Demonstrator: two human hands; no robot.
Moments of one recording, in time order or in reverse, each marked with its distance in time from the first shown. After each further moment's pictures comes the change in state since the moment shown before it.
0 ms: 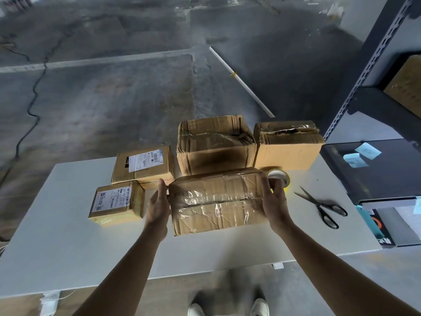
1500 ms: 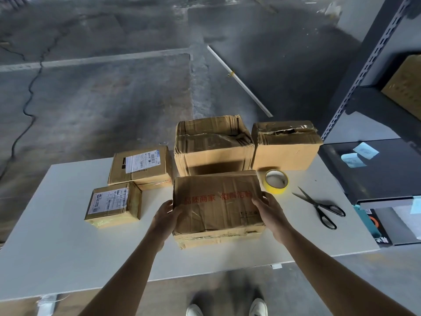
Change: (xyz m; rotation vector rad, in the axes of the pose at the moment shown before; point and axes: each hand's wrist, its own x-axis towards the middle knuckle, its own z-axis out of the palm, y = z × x) left_hand 0.022 -0.048 -0.006 0.366 -0.172 -0.086; right_hand 0.008 0.031 -0.012 -0.137 -0.210 0.231
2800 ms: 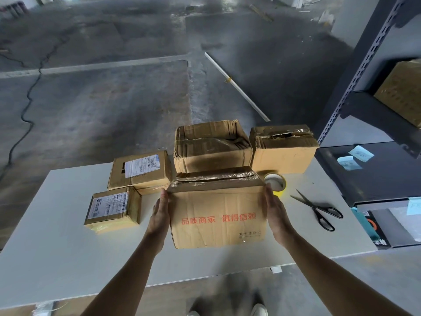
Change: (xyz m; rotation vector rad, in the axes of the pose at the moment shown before) left_hand -0.021 0.027 -0.001 -0.352 0.010 0.086; right_hand -0.017 -0.012 0.000 0.184 0.000 -0.255
